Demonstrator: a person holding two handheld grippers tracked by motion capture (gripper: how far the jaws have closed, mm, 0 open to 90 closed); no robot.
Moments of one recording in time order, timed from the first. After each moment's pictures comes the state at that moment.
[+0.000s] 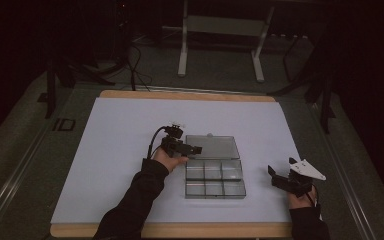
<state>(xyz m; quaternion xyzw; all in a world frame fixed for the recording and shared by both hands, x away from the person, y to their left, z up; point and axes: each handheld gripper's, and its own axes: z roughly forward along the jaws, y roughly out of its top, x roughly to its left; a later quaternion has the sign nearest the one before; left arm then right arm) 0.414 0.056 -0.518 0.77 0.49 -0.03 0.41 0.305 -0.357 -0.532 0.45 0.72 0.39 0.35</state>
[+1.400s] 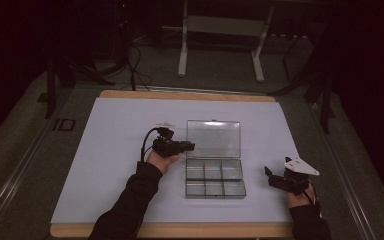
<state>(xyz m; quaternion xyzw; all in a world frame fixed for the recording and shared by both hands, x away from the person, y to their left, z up) 0.402 0.084 -0.514 0.75 0.42 -0.05 0.51 0.310 -0.347 -0.528 0.44 0.75 0.36 0.33</state>
